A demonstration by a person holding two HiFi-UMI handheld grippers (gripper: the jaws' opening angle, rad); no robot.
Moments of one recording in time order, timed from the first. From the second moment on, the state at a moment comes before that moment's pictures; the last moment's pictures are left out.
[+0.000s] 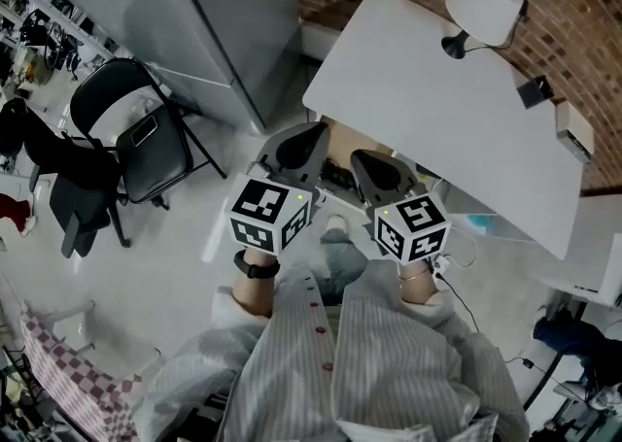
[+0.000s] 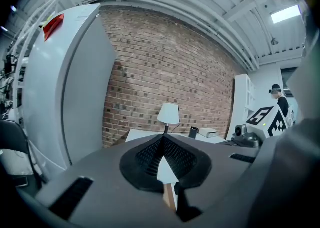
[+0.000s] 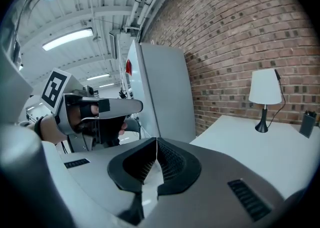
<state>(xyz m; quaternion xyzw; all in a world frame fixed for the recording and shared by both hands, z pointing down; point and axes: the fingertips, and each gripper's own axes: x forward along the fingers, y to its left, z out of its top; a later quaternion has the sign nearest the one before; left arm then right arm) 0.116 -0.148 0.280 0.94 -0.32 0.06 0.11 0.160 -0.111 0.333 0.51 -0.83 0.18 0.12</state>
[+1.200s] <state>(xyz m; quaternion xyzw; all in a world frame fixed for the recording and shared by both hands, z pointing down) 0.067 -0.203 0.402 0.88 -0.43 0.09 0.18 0.126 -0.183 0.450 0.42 -0.85 0.22 0.22</state>
